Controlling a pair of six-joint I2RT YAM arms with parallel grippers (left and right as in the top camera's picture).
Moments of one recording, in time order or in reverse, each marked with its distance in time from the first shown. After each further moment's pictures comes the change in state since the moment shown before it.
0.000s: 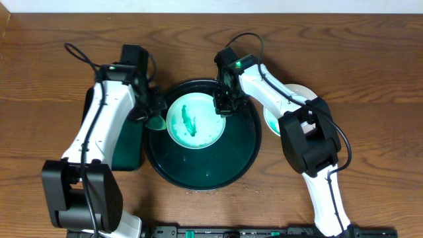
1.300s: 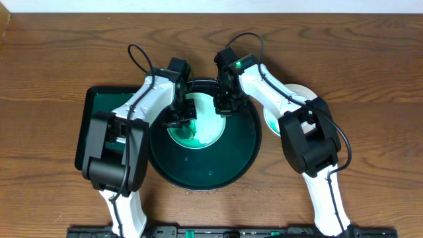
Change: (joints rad) left arm -0.175 0.301 0.003 0.133 0.145 0.055; right arm 0.000 0.000 -0.002 0.003 0.000 0.000
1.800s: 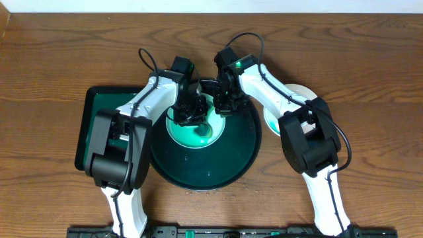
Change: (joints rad) left arm -0.013 0.023 0.000 0.094 0.190 -0.048; right arm 0.000 0.000 0.000 0.002 -0.002 0.000
